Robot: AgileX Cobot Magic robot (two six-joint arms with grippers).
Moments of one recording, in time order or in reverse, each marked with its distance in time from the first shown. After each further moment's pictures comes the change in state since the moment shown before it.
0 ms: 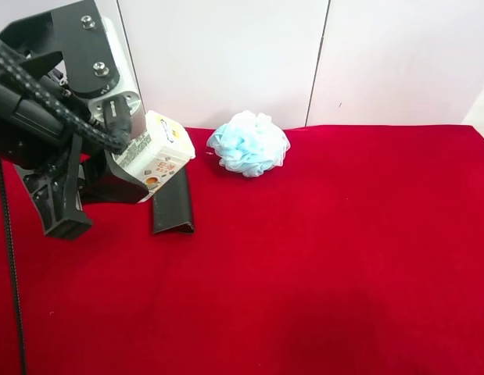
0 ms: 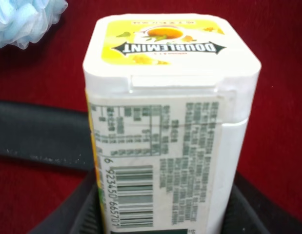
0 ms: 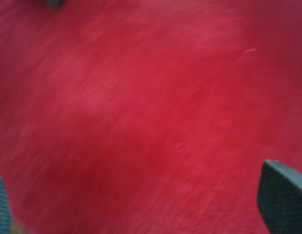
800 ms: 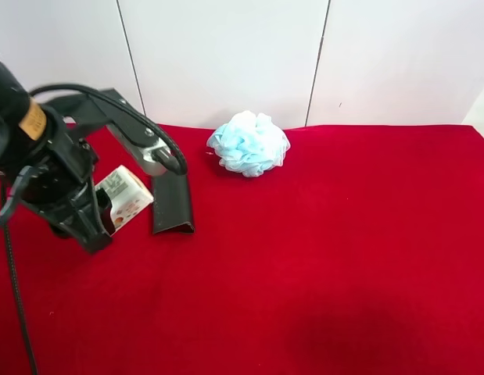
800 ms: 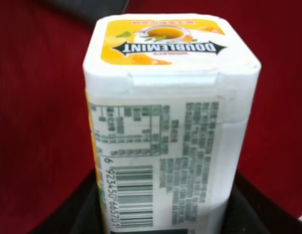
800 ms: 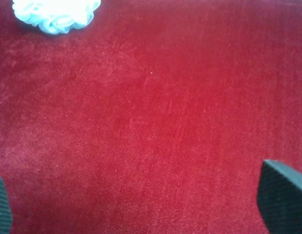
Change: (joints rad) left arm 0.062 0.229 -0.001 0.207 0.210 -0.424; right arm -0.217 -0.043 0.000 0.000 0.000 0.002
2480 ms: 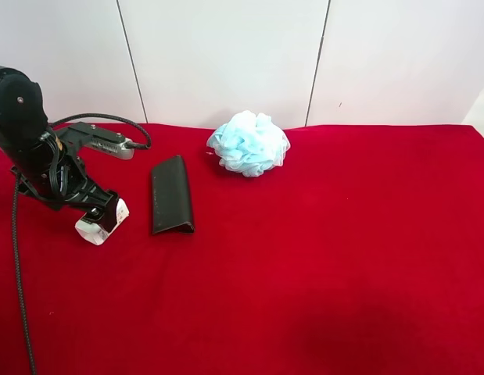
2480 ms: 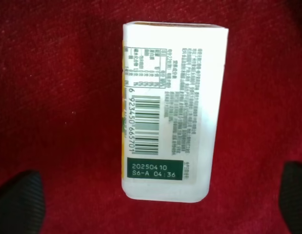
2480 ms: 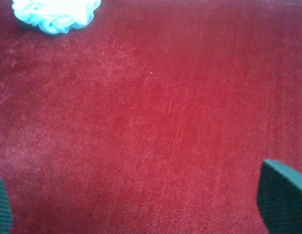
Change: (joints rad) left arm 0.468 0.365 0.000 -0.092 -0.346 0.055; right arm 0.000 0.000 0.000 0.000 0.000 0.000
